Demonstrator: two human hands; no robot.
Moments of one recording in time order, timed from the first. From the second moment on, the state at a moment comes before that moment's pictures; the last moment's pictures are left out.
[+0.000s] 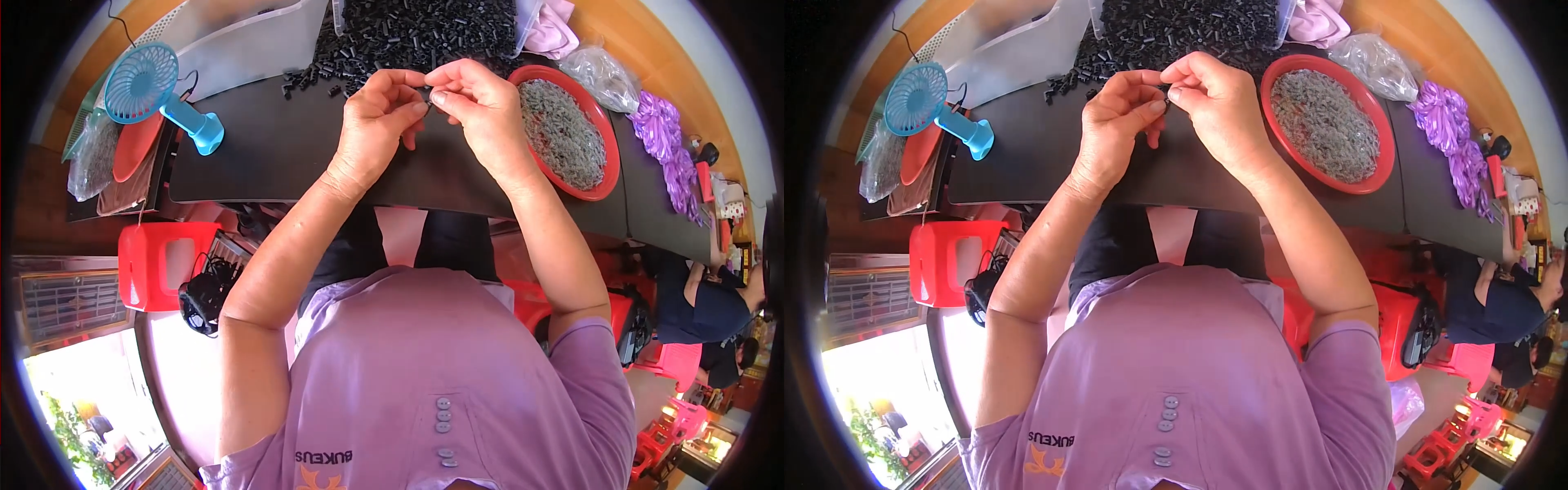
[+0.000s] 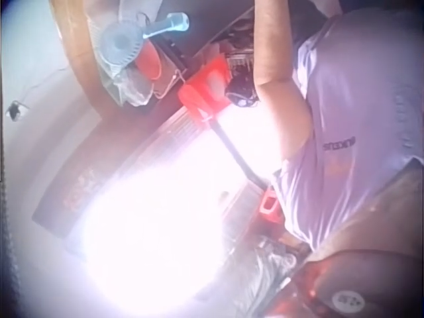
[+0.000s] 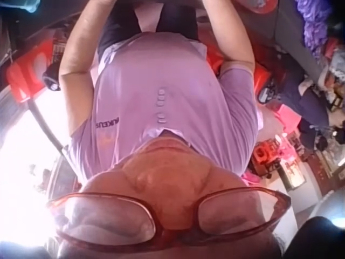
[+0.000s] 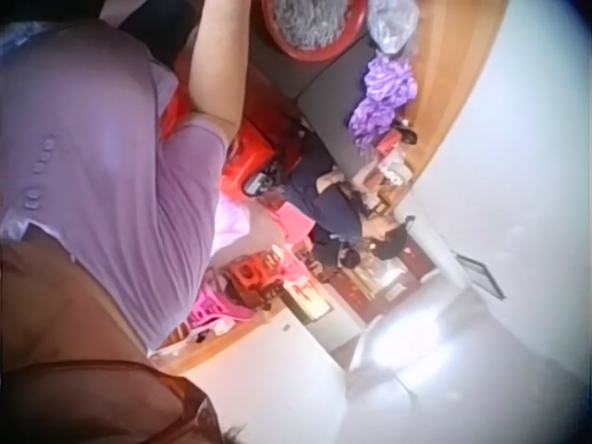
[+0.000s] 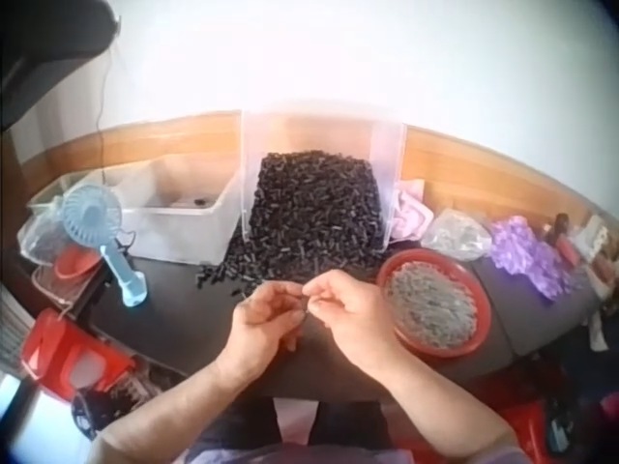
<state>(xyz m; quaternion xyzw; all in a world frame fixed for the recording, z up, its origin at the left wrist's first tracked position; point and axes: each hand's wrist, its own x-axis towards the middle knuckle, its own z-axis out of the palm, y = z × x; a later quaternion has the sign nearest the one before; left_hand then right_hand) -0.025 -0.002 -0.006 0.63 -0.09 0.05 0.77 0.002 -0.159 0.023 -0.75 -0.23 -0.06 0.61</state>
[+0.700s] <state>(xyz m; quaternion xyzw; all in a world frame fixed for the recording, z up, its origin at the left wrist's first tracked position) -0.028 0.003 -0.004 0.56 -0.07 0.06 0.83 -0.012 -0.150 0.015 -0.77 -0.33 -0.20 0.50</state>
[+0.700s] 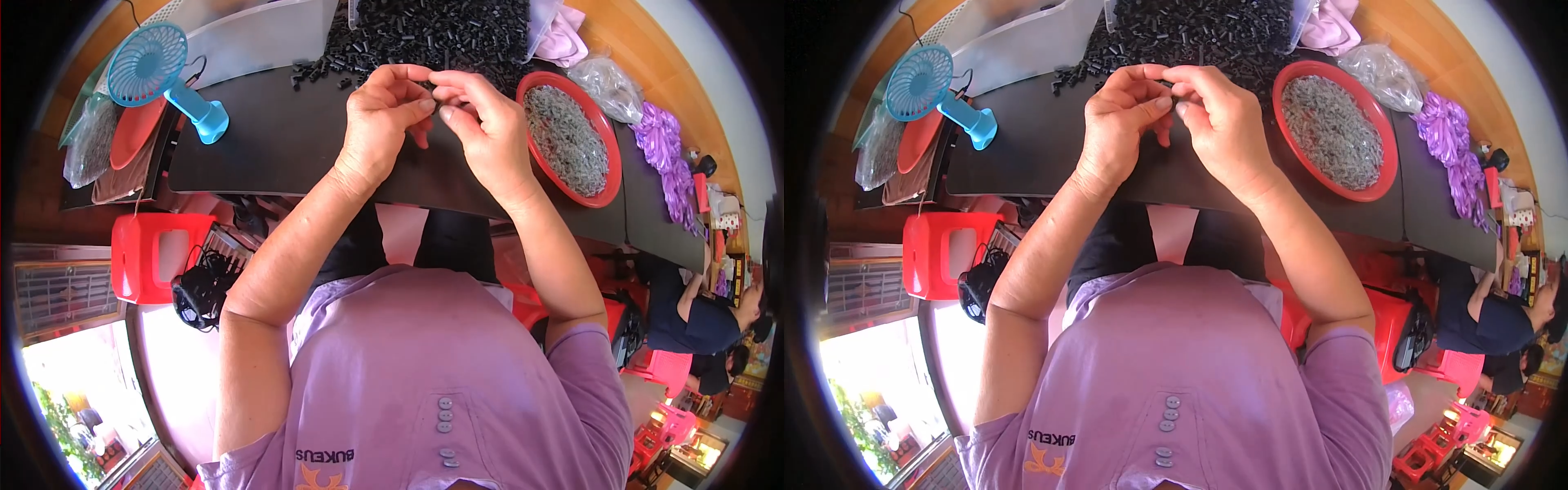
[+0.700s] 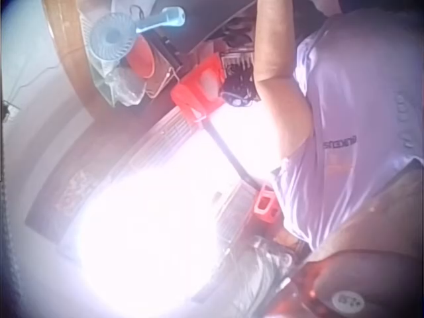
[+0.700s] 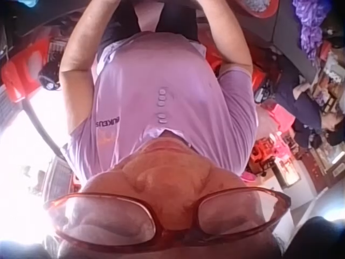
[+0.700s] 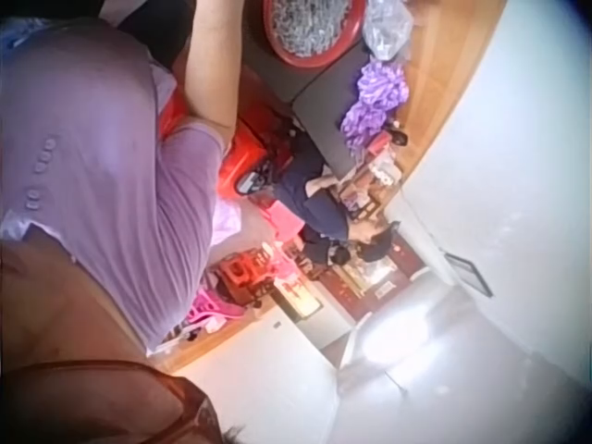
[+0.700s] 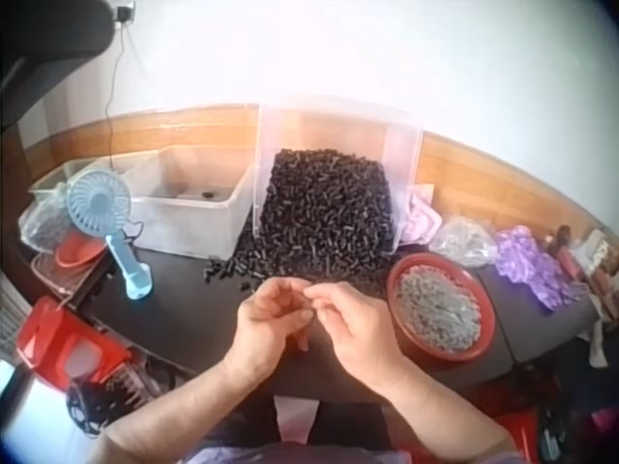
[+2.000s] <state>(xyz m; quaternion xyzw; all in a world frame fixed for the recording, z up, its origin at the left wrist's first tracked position) -0.058 0.016 -0.009 0.63 -0.07 -0.06 0.77 0.028 -0.214 0.005 -0.91 -0.32 -0.27 0.03</state>
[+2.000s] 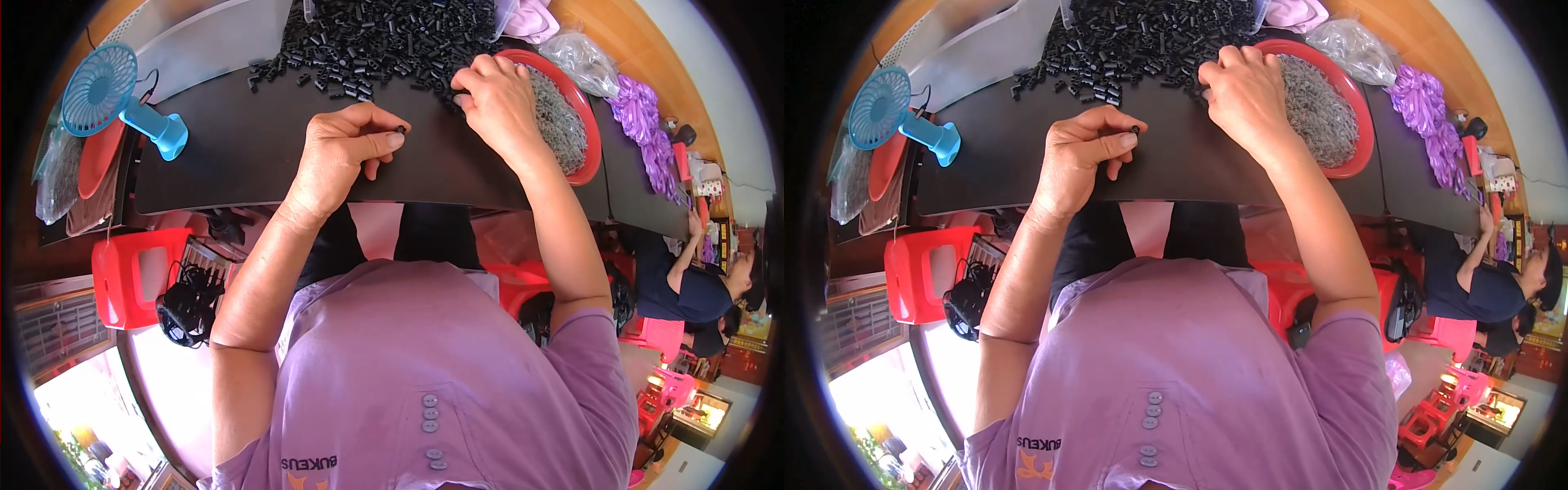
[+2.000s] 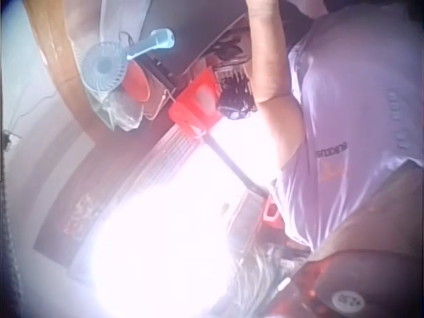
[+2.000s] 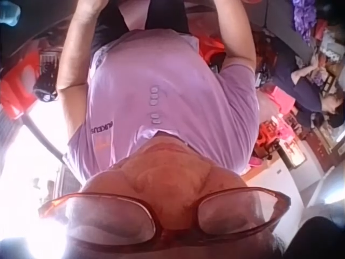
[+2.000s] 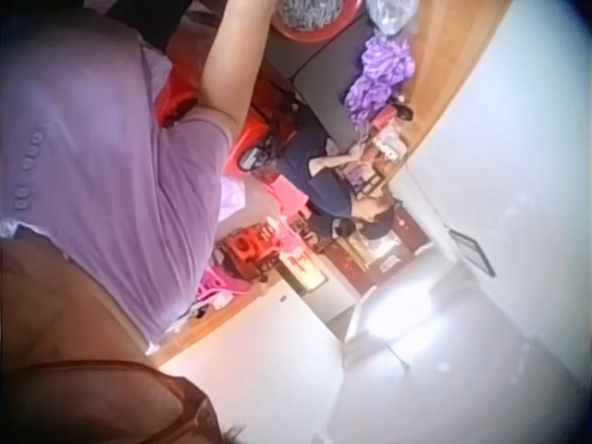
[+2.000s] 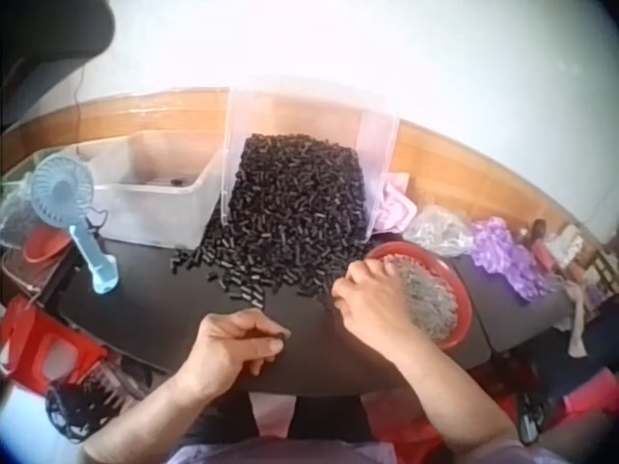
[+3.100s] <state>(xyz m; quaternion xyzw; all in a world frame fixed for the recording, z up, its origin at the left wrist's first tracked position) -0.063 0.014 -0.010 0.70 -0.09 -0.05 0.70 0.025 -0.225 0.011 -0.90 -0.36 -0.24 0.05</state>
